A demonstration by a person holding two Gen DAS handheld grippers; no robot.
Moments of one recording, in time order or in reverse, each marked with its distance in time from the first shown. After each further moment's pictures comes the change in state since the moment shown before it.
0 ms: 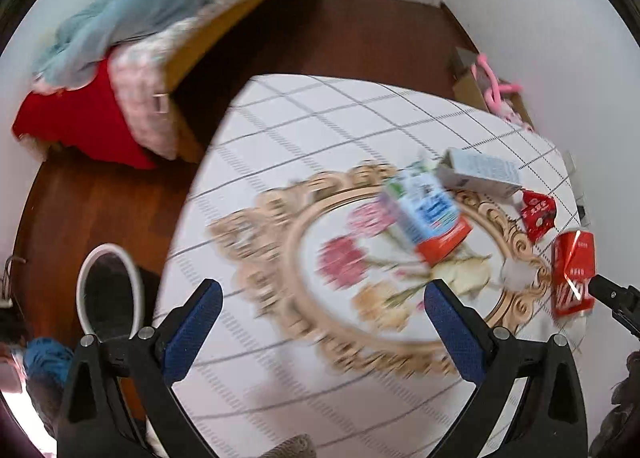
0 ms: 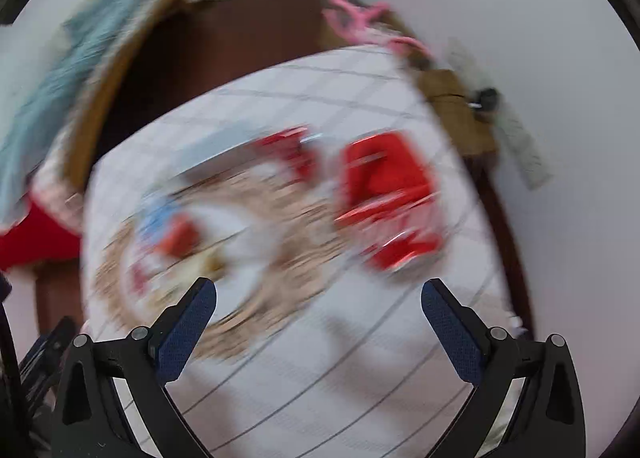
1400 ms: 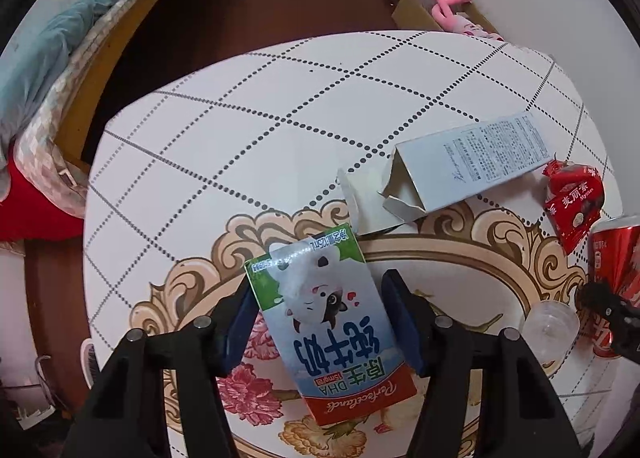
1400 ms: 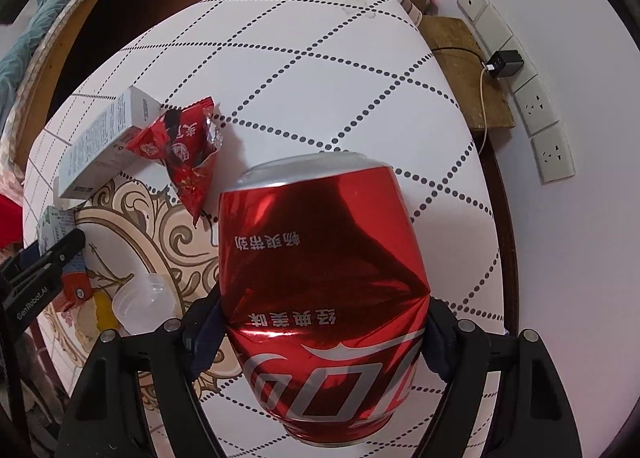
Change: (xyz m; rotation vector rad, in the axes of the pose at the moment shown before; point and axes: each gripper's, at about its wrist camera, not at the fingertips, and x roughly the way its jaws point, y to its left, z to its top) left arm 0.101 -0.095 0.048 0.336 0.127 -0.004; right arm 0.104 -0.010 0.039 -0.085 0.208 -0.026
